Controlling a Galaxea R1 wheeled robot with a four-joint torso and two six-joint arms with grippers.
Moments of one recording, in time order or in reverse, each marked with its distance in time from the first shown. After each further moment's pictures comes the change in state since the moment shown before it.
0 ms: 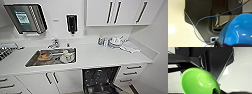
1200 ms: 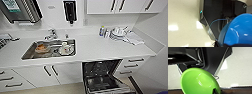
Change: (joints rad) left arm -0.045 -0.462 0.467 0.006 -0.077 -0.018; right arm 0.024 -0.010 0.003 0.004 0.009 0.002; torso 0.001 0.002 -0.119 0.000
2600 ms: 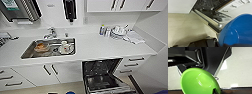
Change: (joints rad) left arm -0.673 -0.159 0.421 -0.015 0.216 -0.028; right arm 0.023 -0.007 0.008 0.000 0.002 0.001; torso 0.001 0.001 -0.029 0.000
